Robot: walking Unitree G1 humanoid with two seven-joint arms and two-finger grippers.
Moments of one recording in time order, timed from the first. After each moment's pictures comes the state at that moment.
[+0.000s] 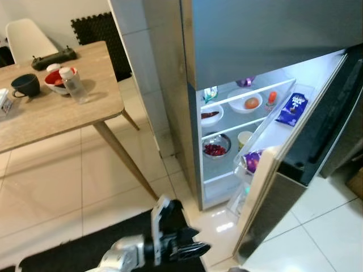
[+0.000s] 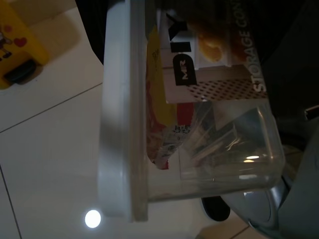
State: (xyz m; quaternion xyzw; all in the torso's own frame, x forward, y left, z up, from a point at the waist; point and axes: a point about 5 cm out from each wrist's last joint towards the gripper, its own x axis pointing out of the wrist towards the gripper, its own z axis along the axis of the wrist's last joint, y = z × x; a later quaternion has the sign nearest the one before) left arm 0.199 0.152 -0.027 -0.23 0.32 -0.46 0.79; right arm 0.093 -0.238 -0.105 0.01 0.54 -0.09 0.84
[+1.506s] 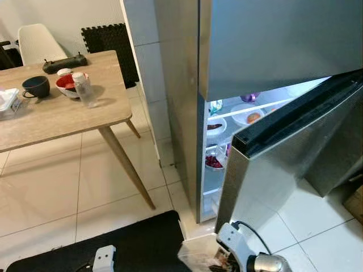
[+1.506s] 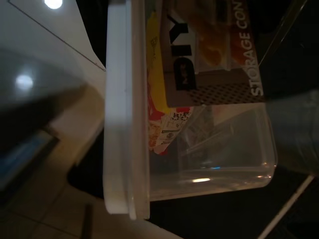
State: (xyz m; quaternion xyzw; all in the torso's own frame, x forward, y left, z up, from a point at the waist) left arm 0.138 0.221 -0.088 -0.18 0.44 -0.04 0.88; right arm 0.210 -0.127 -0.051 -0.10 0.33 0.47 0.82
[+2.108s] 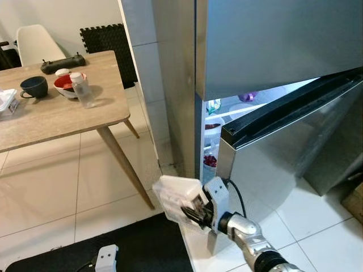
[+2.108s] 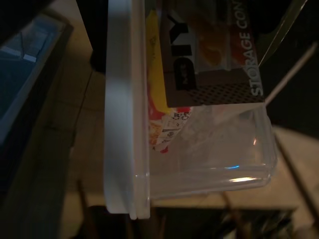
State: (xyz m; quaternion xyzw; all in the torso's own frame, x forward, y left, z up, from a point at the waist) left arm 0.141 0.216 -0.089 -0.18 0.44 -0.04 0.88; right arm 0.283 -0.045 0.024 0.03 0.13 0.39 0.91
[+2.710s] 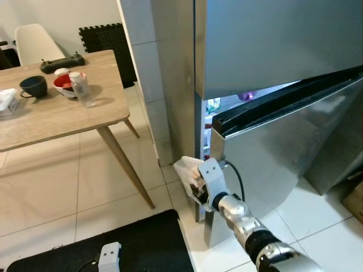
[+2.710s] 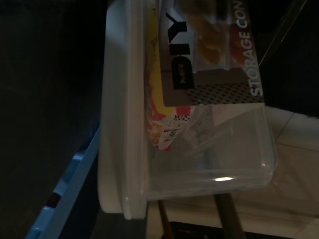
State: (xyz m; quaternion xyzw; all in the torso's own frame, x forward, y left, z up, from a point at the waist) left arm 0.143 0.208 -0.089 -0.19 0.43 -0.05 0.88; right arm 0.325 -0.061 0.044 -0.11 0.16 0.21 0.96
